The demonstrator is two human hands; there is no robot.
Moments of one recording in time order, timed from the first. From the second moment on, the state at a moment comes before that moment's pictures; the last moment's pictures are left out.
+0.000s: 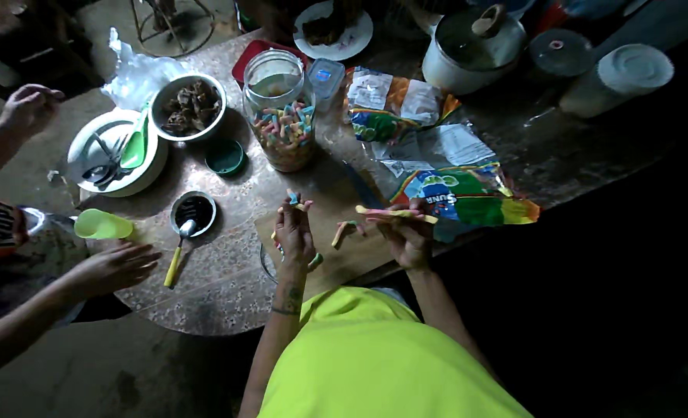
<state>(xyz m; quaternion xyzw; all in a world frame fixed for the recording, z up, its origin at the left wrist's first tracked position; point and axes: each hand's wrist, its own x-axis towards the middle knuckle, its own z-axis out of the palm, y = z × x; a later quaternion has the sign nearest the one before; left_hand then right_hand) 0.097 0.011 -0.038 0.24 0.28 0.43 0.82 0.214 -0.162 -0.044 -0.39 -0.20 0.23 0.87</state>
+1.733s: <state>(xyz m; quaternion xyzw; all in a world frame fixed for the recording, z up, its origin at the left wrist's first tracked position) 0.050 0.027 -0.048 0.40 0.41 0.36 0.74 0.240 -0.155 -0.022 -0.67 0.02 0.21 0.71</state>
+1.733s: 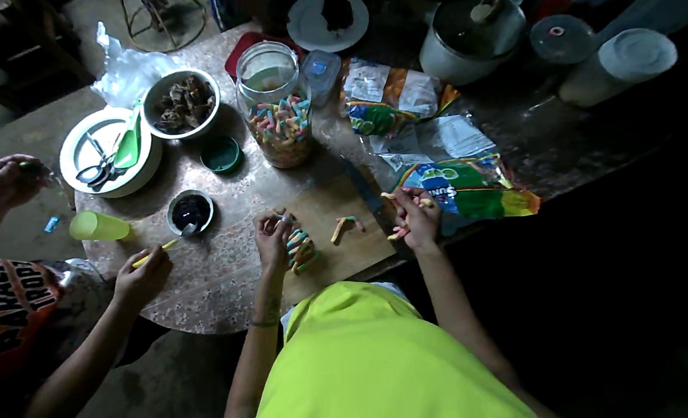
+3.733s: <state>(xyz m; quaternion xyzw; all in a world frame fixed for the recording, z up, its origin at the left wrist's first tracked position) 0.041 0.058 -0.016 0.72 0.24 0.13 0.64 0.273 -0.162 0.020 -0.56 -0.32 0.62 0.45</state>
